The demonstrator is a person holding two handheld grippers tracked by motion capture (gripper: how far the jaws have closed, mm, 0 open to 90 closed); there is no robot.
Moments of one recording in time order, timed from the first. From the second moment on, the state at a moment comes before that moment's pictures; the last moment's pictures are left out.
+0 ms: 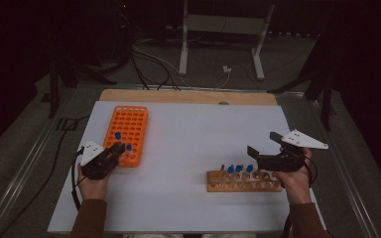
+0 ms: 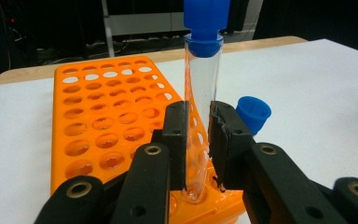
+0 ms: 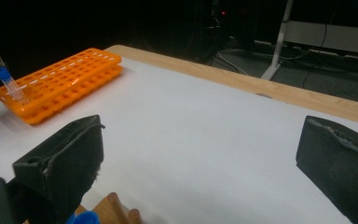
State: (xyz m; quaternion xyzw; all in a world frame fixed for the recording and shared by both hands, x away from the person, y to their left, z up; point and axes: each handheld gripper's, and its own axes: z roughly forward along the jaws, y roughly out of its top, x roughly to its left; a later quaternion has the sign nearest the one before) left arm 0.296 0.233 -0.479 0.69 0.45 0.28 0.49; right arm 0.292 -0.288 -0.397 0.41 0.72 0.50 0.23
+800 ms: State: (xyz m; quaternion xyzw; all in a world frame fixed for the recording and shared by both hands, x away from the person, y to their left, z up) left arm 0.300 0.227 -0.495 0.75 0.45 0.25 0.42; right arm 0.284 -0.296 -0.403 0.42 0.72 0.50 0.23
